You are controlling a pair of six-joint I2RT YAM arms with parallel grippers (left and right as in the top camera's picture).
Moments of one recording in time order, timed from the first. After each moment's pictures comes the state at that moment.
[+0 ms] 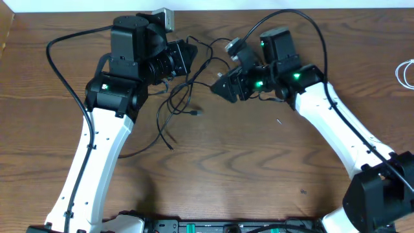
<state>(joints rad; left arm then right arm) -0.22 1.43 1.45 -0.61 0.44 -0.48 0.42 1.72 1.39 -0.49 -0.69 -0.01</state>
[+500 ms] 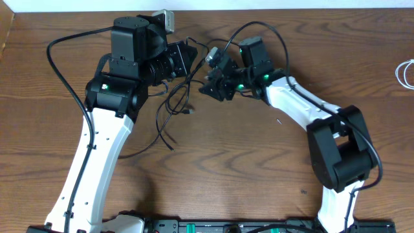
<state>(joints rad) -0.22 1.43 1.45 -0.62 0.44 -0.48 0.45 2.04 1.39 -0.09 -0.72 -0.25</state>
